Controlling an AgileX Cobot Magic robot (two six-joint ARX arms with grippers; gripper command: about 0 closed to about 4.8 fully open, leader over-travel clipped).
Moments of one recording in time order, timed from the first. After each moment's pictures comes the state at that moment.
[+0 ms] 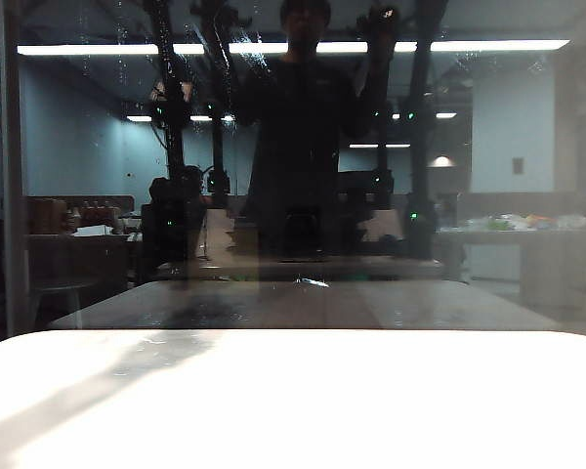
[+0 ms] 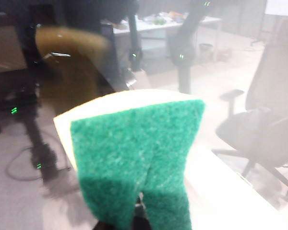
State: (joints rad) left arm -0.09 1.75 2.63 -0.94 0.37 0.10; right arm 0.06 1.27 2.16 -0.69 -0.63 0.06
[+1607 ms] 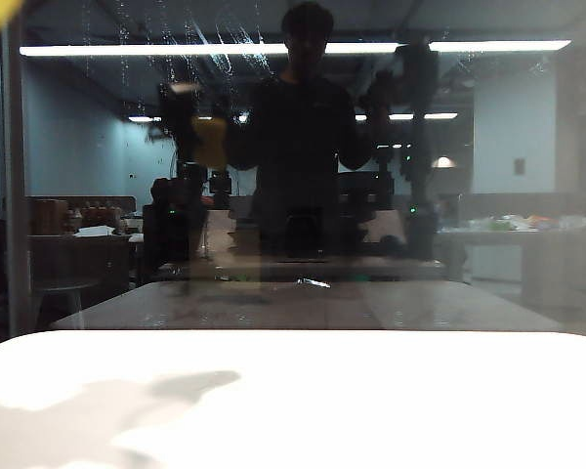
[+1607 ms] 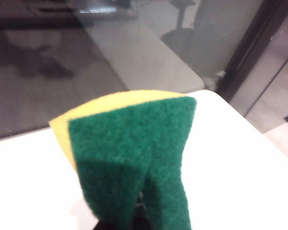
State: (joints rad) left arm -0.12 0.51 0.76 -0.60 0.51 -0.02; right arm 0.16 0.57 1.14 -0.79 -0.36 -0.02
